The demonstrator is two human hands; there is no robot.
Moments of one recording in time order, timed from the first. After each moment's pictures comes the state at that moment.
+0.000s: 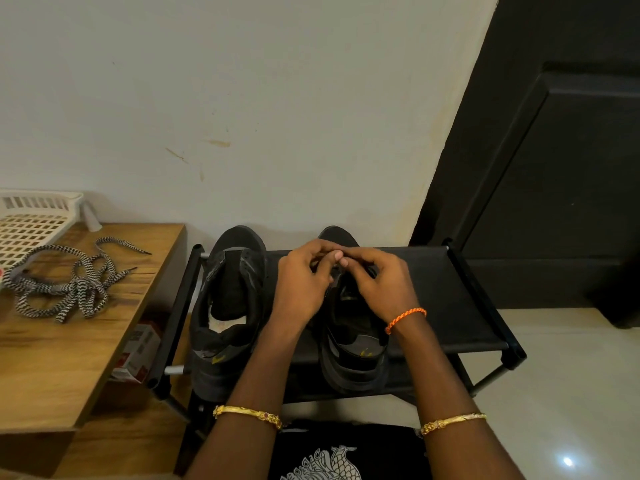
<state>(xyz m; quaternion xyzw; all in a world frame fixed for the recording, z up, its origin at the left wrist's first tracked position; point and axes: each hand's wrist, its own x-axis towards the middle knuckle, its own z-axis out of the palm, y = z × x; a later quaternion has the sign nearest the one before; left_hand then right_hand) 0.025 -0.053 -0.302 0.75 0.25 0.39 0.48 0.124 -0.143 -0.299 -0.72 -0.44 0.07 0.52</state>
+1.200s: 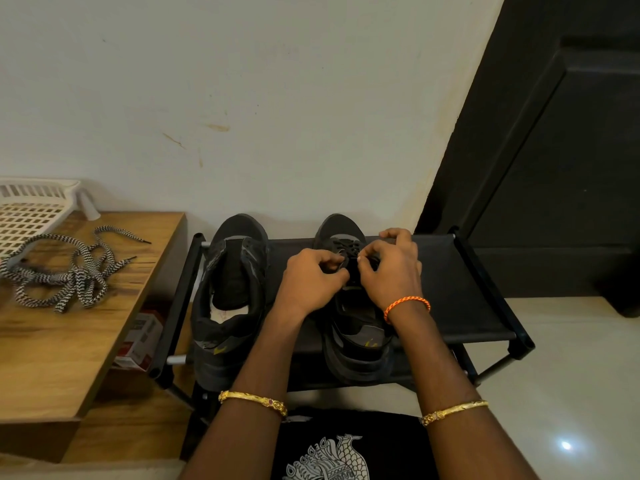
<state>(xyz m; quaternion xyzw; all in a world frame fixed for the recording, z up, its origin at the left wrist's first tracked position) 0.028 -0.045 -0.317 0.81 0.34 0.22 0.43 0.126 -0.138 -0.307 -0.87 -0.35 0.00 0.34</state>
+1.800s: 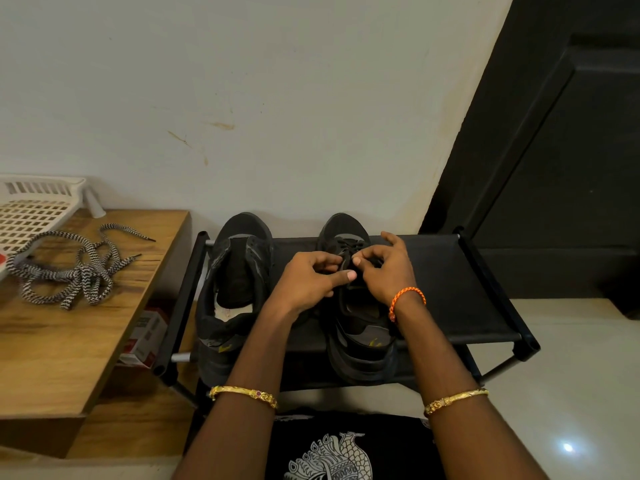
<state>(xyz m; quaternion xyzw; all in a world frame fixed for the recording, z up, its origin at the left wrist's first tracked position) 0.021 -0.036 -0.323 0.72 0.32 0.18 0.60 0.131 -0.126 -0.314 -0.82 -0.29 0.15 0.47</state>
